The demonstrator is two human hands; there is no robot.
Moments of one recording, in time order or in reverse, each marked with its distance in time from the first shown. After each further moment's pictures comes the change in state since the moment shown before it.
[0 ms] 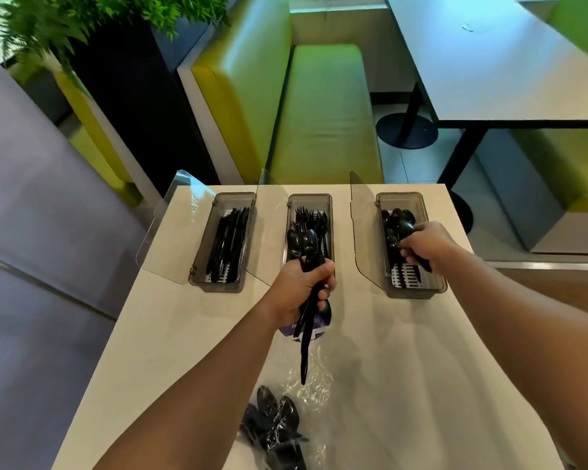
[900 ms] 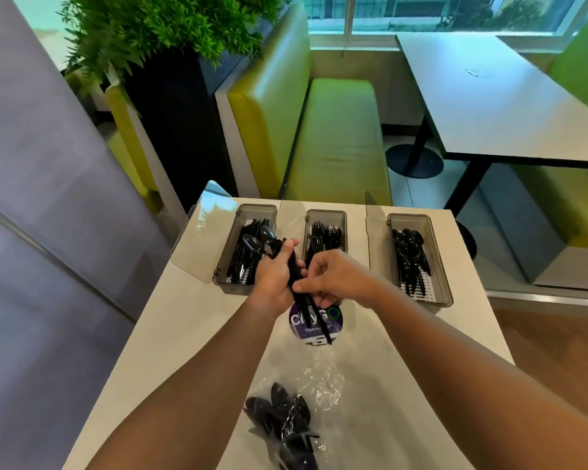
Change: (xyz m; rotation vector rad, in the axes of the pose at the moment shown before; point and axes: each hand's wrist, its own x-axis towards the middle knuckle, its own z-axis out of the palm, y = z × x) left_hand -0.022 0.030 -0.028 -0.436 0.496 0.162; right_hand -0.152 -0.045 0.116 -0.250 -0.610 -0.428
